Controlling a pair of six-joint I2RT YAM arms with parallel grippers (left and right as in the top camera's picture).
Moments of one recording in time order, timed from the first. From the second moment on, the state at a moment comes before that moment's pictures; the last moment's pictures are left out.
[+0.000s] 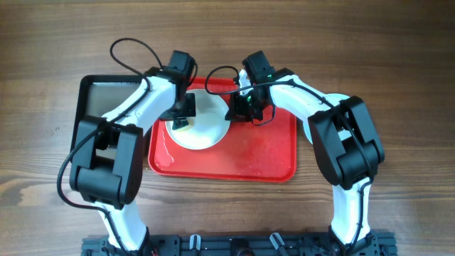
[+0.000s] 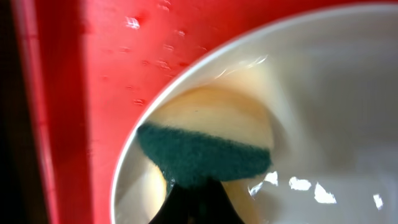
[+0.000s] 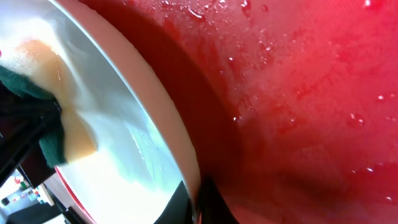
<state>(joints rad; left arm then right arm) -0.28 1.96 1.30 -0.81 -0.03 -0.29 0.44 2.15 1.41 -0.59 -0.58 0.49</state>
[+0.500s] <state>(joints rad) -0.28 1.98 1.27 -0.65 0.53 -0.08 0.44 2.15 1.41 -0.59 -0.58 0.49</state>
